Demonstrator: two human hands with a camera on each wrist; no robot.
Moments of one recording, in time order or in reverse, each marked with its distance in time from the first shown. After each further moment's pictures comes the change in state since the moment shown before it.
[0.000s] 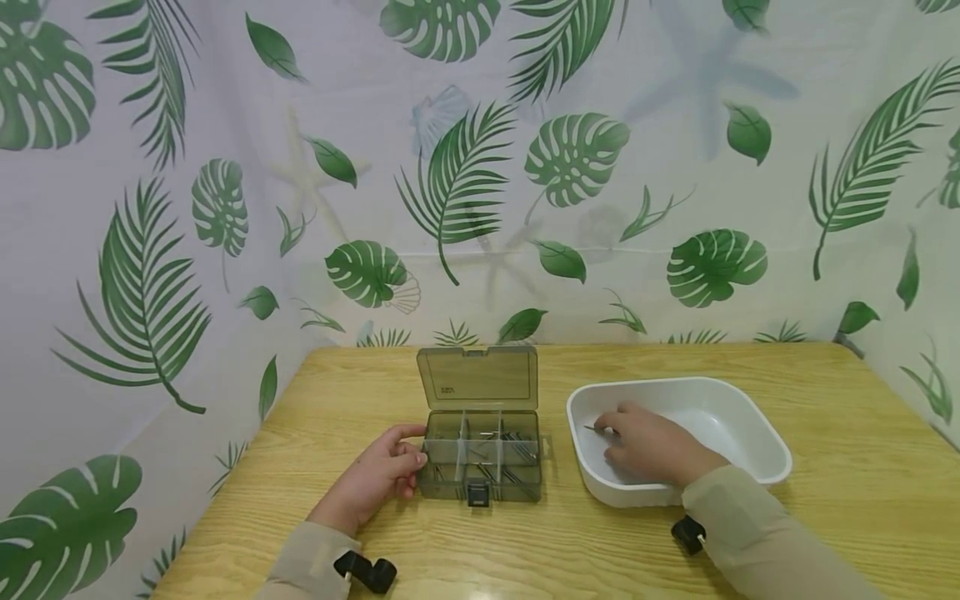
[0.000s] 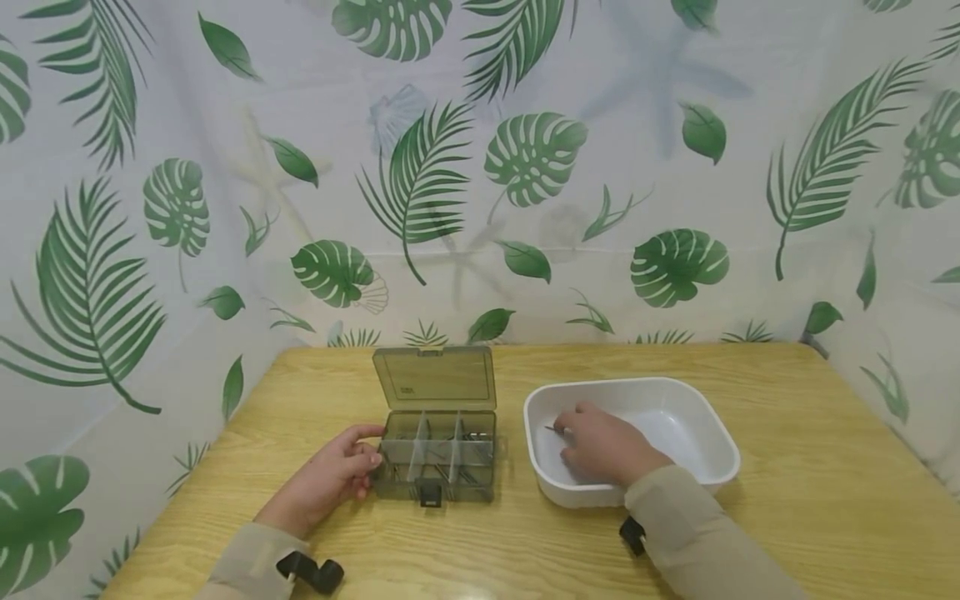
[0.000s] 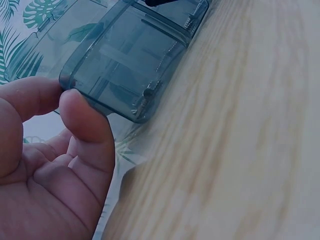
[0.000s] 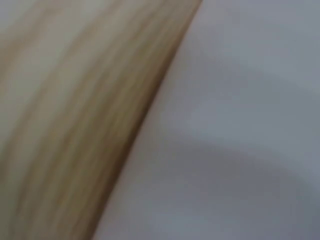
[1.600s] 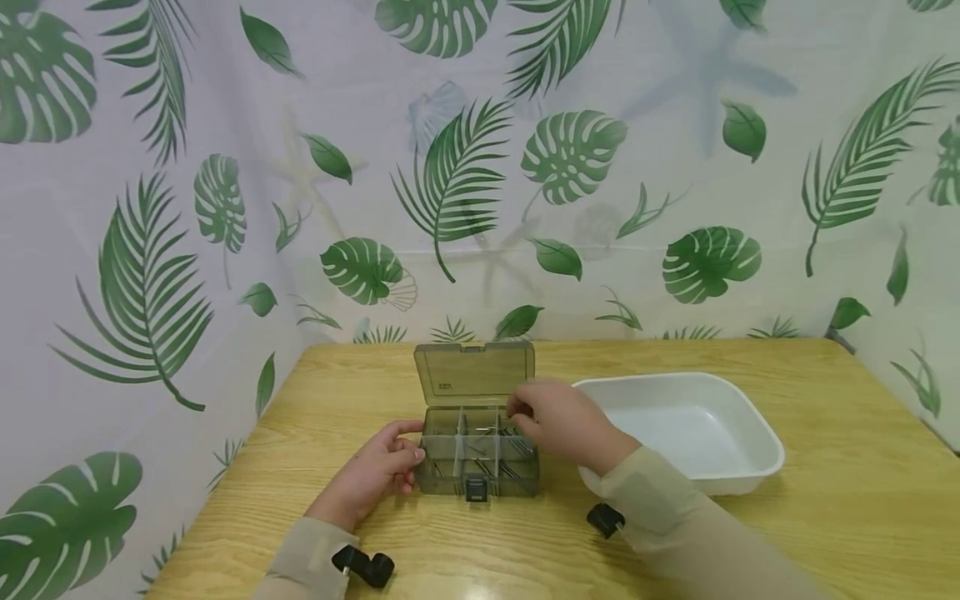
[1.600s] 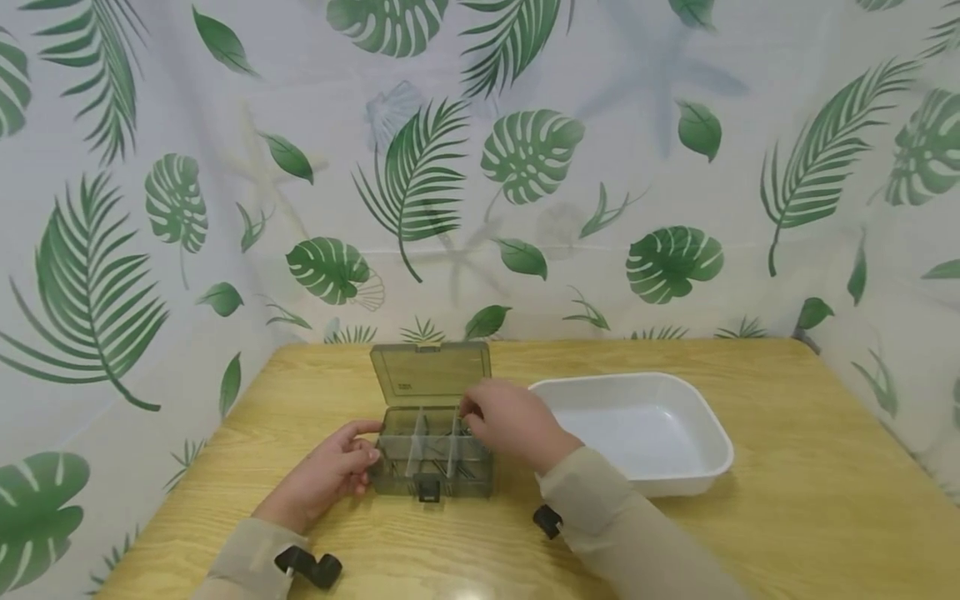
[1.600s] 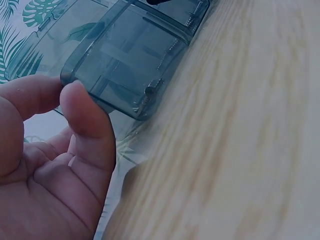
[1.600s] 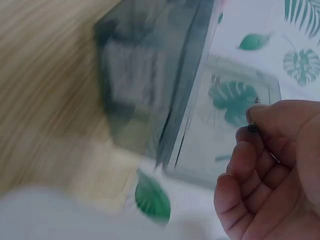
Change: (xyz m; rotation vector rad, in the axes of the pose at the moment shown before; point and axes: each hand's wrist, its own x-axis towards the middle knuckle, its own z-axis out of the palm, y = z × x) left_hand 0.000 0.005 0.001 -0.002 -0.016 -0.008; right_hand 0.037 -0.103 -0.012 0.065 0.182 -0.171
